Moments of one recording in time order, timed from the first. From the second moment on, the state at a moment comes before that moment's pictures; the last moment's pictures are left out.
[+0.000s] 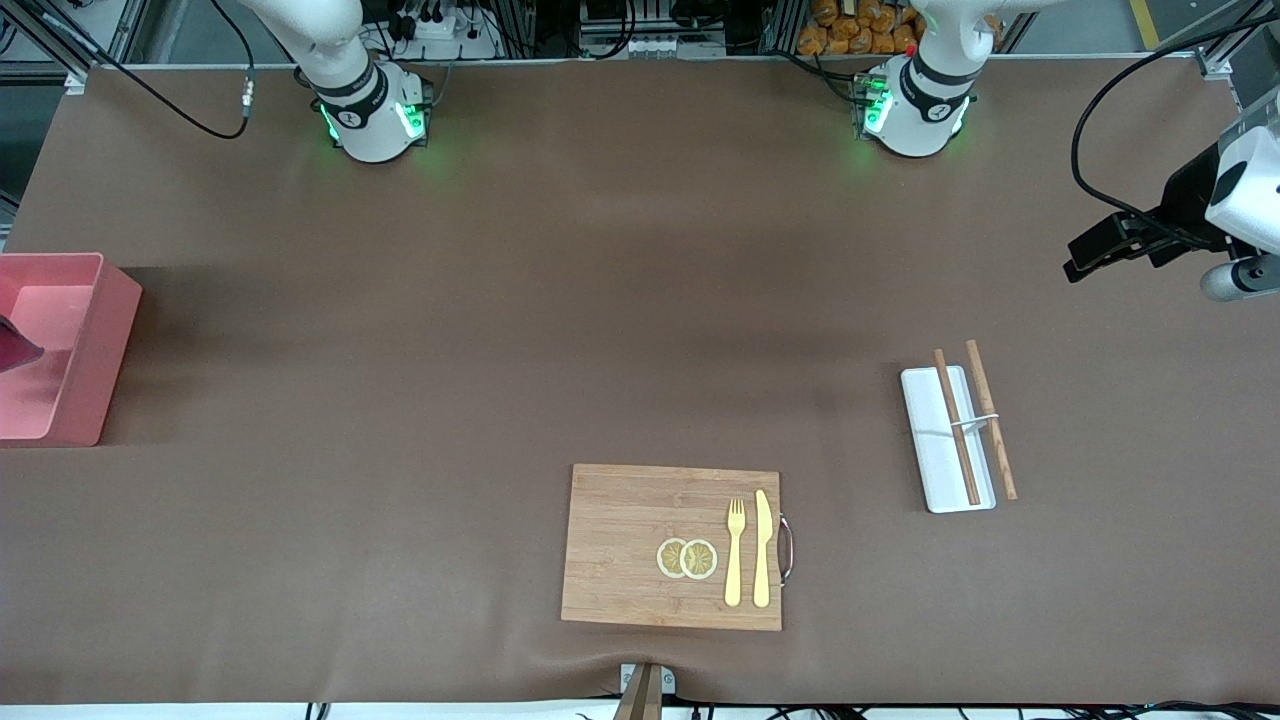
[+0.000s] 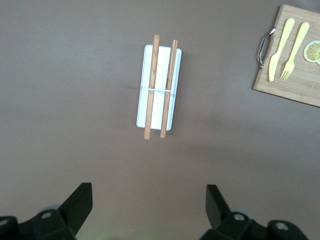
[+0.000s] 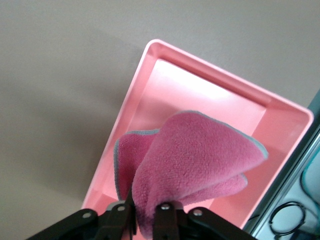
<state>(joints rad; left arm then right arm) 0.05 0.00 -0.12 -1.58 -0.03 1.57 -0.27 -0.69 0.50 0.00 -1.44 -0.09 1.89 -1.11</state>
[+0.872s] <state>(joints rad) 0.05 0.00 -0.12 -1.59 -0.03 1.57 -0.27 -0.23 0.33 0.04 -1.41 -0.09 1.58 -0.54</state>
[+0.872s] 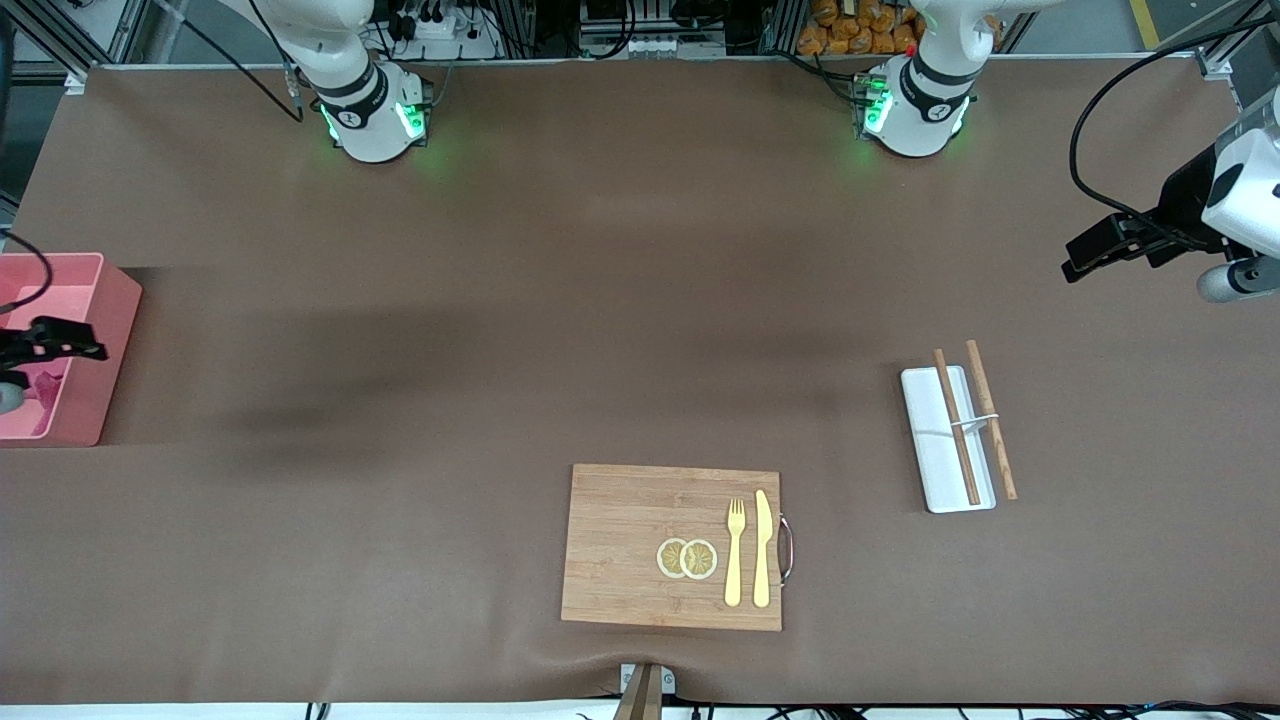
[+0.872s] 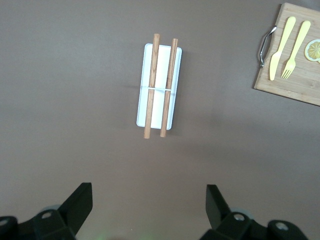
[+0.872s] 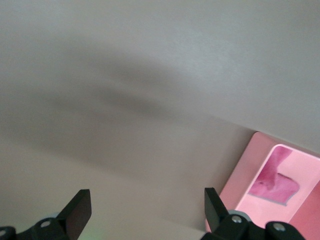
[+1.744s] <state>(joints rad) 0.05 0.00 -0.12 -1.59 -0.03 1.58 -0.27 -0.10 0.02 0.05 -1.57 0.02 1.45 -0.07</state>
